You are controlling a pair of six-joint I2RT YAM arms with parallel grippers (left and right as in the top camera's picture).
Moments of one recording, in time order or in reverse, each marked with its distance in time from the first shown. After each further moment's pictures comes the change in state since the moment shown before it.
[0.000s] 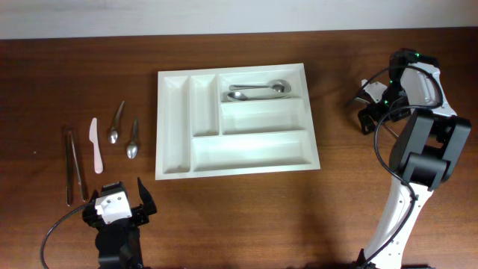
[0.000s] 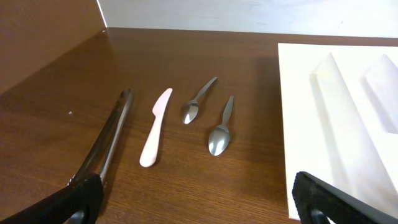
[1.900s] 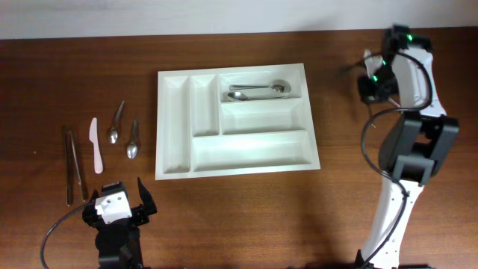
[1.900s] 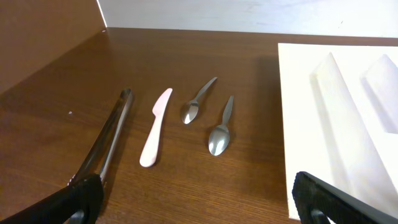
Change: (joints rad) left arm 0.000 0.000 0.000 0.000 0.000 0.000; right arm 0.102 0.024 0.261 -0.068 -0.099 0.472
